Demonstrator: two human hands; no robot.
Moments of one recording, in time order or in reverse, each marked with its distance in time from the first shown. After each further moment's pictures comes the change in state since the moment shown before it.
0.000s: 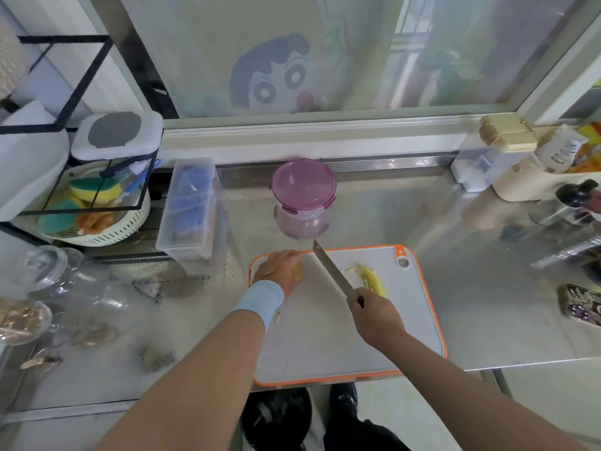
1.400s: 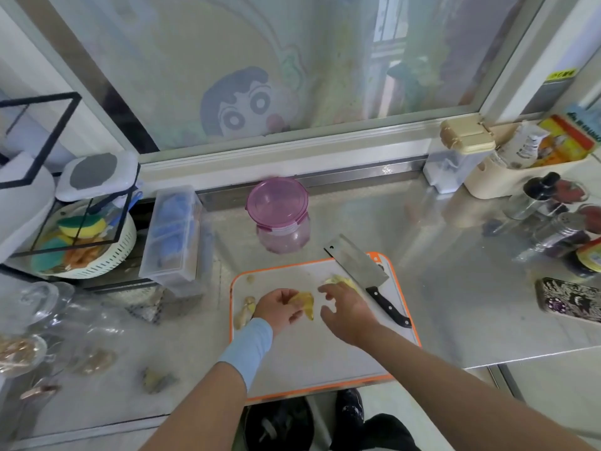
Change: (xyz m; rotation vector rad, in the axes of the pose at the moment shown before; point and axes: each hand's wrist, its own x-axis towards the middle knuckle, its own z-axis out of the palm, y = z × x) left_hand -0.041 0.066 0.017 -1.278 -0.071 -0.453; right_hand 0.019 0.015 -0.019 0.110 -0.021 -0.287
